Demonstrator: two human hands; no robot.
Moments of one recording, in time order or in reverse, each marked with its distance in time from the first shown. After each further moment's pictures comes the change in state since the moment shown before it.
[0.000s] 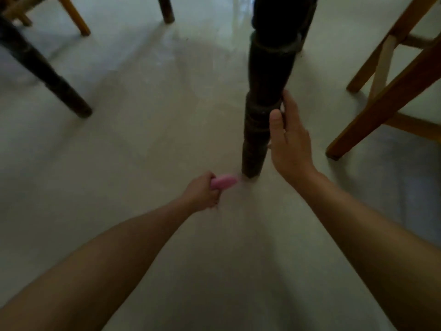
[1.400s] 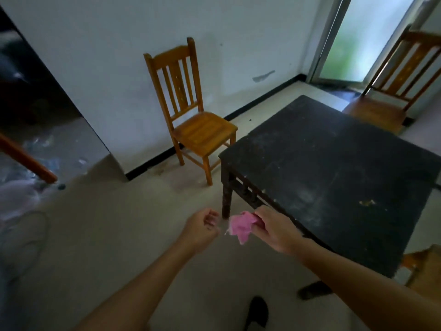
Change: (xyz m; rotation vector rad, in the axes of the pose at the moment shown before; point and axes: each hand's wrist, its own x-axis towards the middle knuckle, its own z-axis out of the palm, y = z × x) left_hand -0.487 0.210 -0.676 -0.407 0.458 -0.057; right_hand 0.084 -0.756 -0.086 -0.447 -0.919 -0.522
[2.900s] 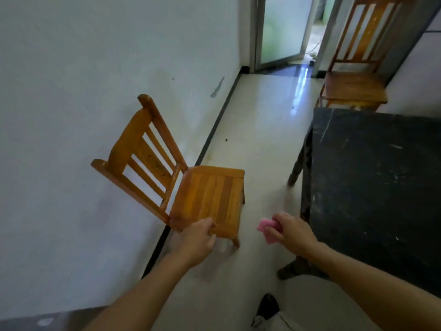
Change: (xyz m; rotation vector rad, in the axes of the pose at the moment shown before) left_hand 0.576 -0.013 -0.324 0.701 -0.390 0.384; right_hand 0.538 -0.009 -0.029 0.216 0.243 0.651
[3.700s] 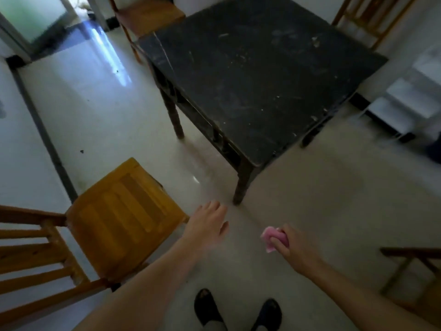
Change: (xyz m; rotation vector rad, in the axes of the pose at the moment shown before) left_hand 0.075 -0.018 0.124 0.479 -0.412 1.164; right_hand -0.158 -0.057 0.232 0.444 0.402 0.981
